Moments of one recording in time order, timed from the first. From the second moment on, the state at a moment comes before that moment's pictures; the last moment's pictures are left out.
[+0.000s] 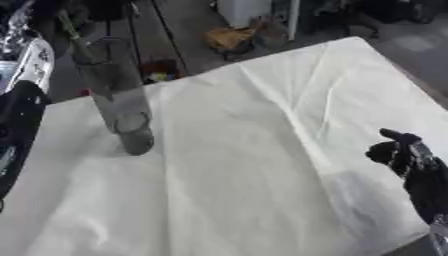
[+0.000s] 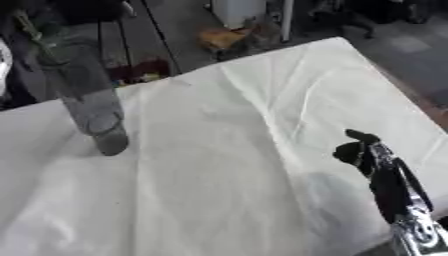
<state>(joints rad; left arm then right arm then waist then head) -1.06 0.39 -0.05 -1.03 0.44 0.23 -0.04 -0.06 -0.34 -0.06 -1.69 -0.18 -0.11 0.07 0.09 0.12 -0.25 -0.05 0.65</state>
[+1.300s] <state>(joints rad) -1.05 0.37 -0.05 -1.03 0.35 0.21 -0.06 -0.07 -0.34 -0.06 -1.69 -0.18 -0.11 0.07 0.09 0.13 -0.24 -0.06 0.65</state>
